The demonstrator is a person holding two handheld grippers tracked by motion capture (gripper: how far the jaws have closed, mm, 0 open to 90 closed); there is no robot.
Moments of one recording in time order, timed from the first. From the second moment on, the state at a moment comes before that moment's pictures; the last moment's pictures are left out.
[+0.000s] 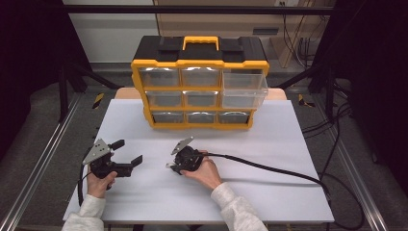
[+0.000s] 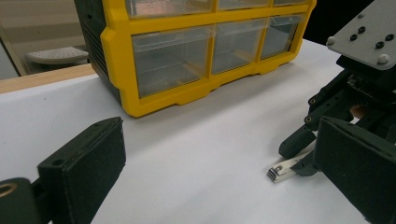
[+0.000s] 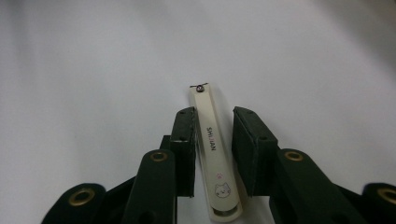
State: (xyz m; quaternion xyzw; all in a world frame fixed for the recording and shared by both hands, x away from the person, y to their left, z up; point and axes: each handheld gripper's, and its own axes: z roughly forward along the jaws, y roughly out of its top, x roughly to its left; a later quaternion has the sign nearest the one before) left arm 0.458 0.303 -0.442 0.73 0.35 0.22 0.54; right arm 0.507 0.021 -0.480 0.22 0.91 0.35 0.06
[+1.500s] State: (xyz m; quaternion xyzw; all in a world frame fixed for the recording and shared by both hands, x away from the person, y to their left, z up) left arm 0.458 0.303 -0.441 0.73 0.35 0.22 0.54; right arm 0.501 0.018 -0.471 0.20 0.91 0.36 0.07
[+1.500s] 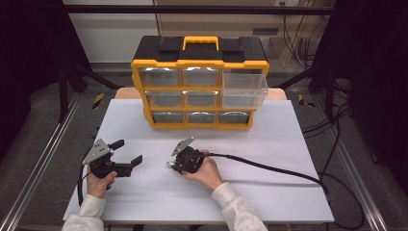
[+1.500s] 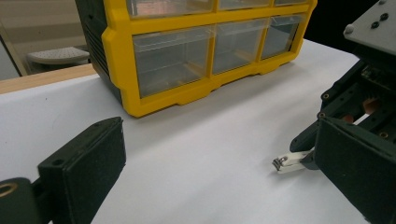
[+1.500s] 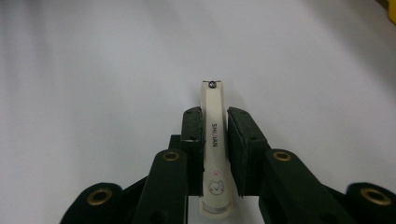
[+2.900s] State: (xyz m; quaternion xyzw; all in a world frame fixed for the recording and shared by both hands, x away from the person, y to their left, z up) left arm 0.457 0.304 -0.441 0.73 0.35 0.22 0.54; right arm 0.495 -0.001 -0.429 0.20 0.90 0.38 0.08
